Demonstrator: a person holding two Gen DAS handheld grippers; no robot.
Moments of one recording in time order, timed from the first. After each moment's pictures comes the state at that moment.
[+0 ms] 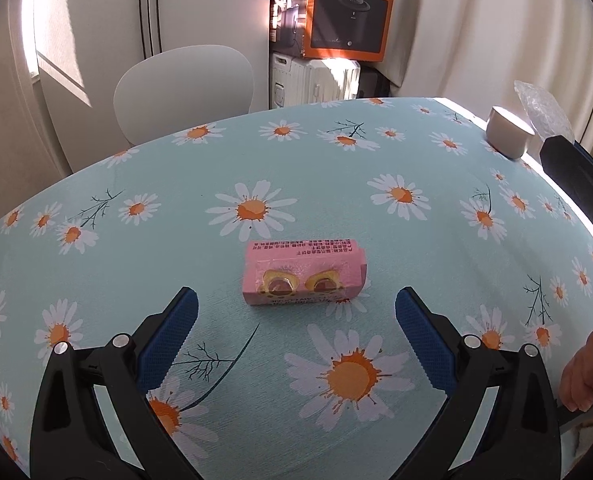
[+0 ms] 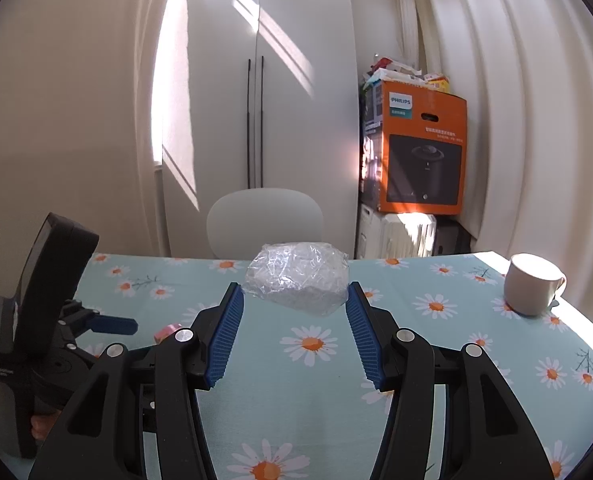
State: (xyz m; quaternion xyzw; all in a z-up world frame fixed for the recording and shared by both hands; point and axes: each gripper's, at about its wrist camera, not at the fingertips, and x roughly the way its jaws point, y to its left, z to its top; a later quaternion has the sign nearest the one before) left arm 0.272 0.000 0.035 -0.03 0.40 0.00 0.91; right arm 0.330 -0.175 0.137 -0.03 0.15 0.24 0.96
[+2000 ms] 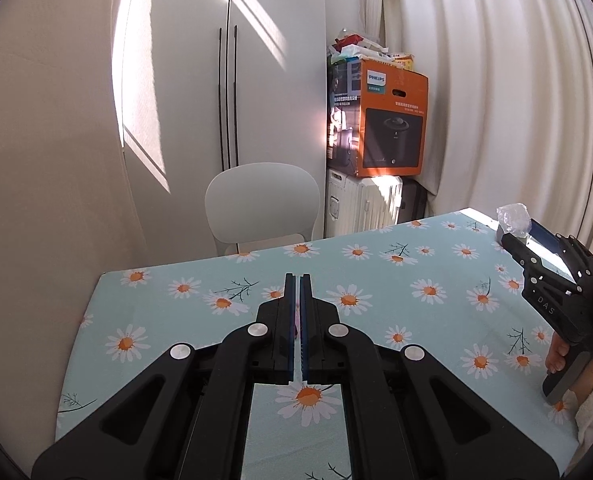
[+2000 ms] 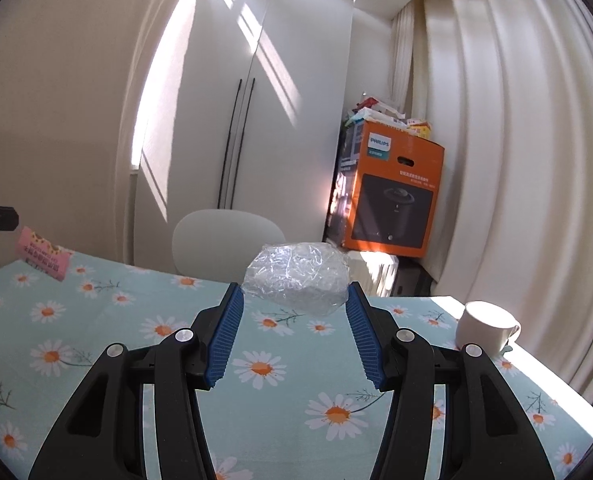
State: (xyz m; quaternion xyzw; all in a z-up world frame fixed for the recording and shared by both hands) left arm 0.139 0.054 0.138 -0.01 0.20 0.09 0.98; right arm 0.306 -0.181 0.153 -0.10 0.07 0.16 0.98
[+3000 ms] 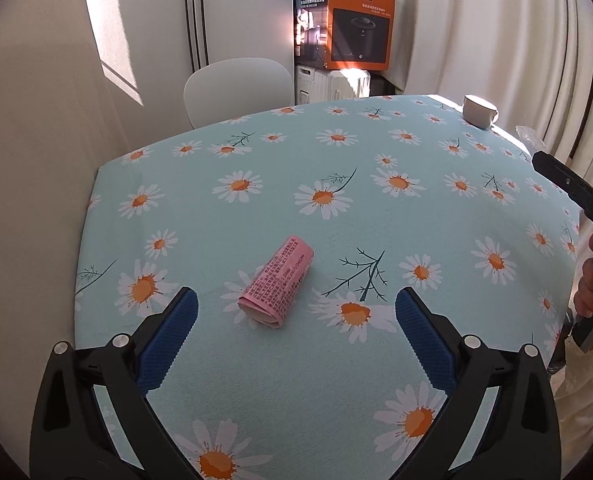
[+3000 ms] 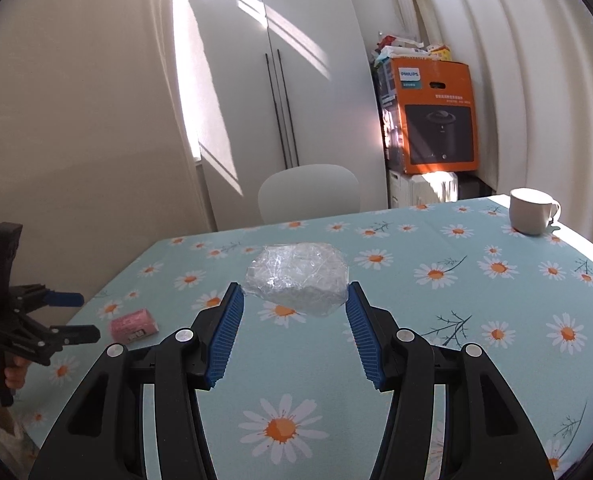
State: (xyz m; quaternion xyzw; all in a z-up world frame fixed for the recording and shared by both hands) left arm 0.049 0.088 0.069 0.00 0.38 0.01 0.92; right arm 0.164 -0.189 0.137 0.04 0.20 0.29 0.93
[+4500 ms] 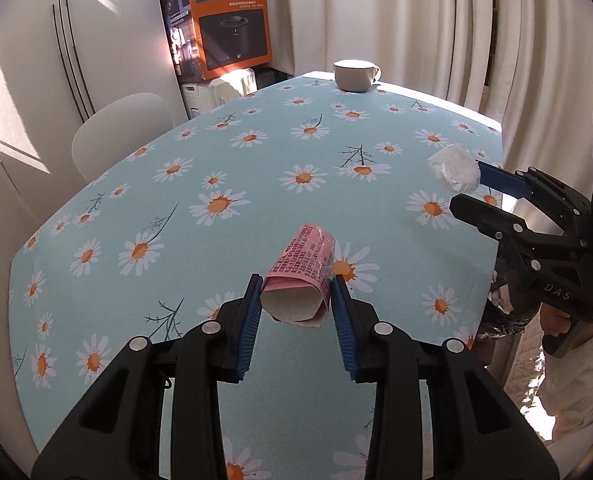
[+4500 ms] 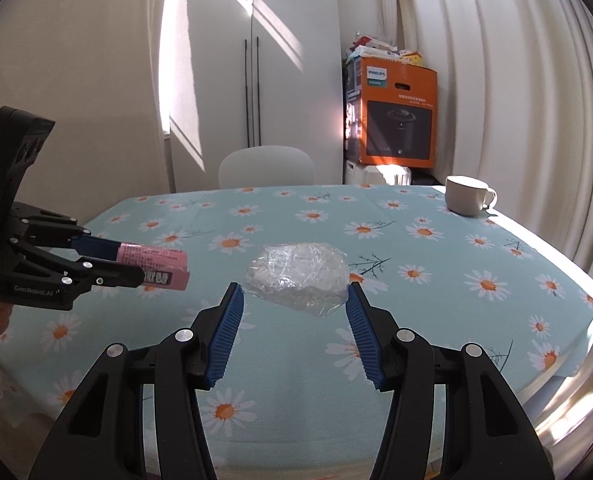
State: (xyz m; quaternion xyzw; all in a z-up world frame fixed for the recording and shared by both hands) left arm 0.064 -0.078 0.078 0.11 0.38 -0.14 0.91; right arm 0.109 -0.261 0.109 -0.03 0.22 0.20 0.95
